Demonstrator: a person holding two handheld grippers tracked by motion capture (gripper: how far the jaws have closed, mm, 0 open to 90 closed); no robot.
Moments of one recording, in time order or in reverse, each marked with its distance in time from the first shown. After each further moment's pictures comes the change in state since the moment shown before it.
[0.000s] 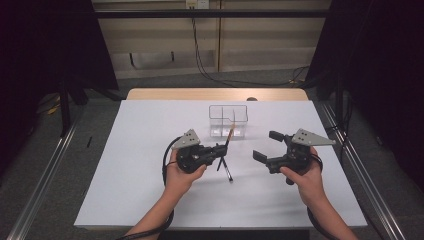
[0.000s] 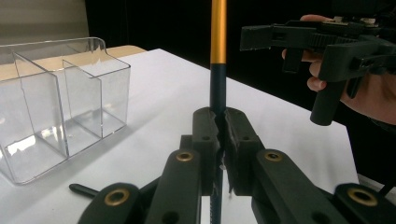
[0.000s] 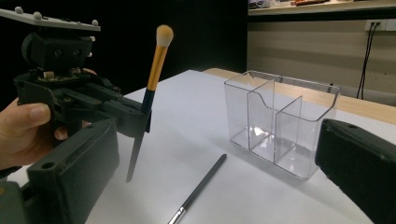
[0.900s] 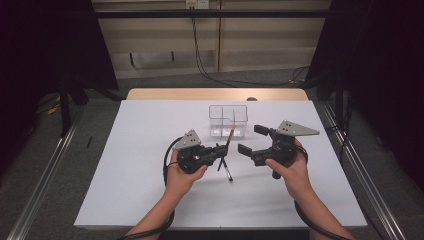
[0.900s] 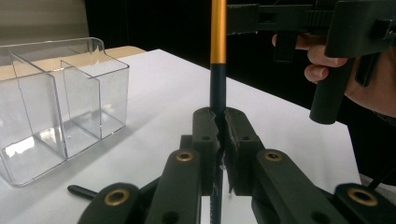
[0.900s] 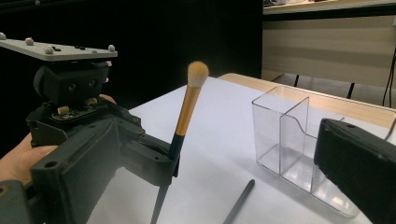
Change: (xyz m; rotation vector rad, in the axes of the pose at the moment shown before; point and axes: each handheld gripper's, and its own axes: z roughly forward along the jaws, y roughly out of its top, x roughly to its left) left arm -0.002 -0.001 0.001 -0.002 0.002 0.010; right arm 0.016 0.020 0.034 0.002 0.050 0.032
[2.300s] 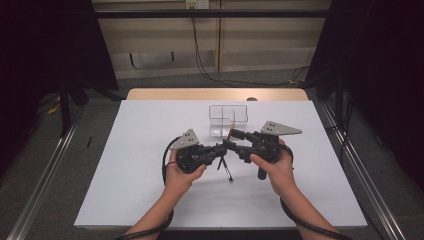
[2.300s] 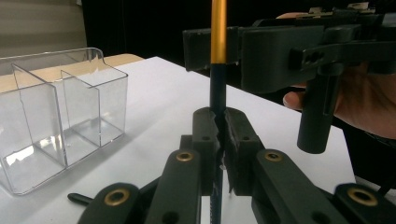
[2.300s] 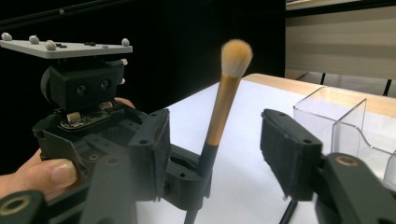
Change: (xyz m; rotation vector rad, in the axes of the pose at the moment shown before) left arm 0.001 0.002 -0.003 -0.024 -0.014 0.010; right arm 0.013 -0.006 0.032 0.006 0.079 0.047
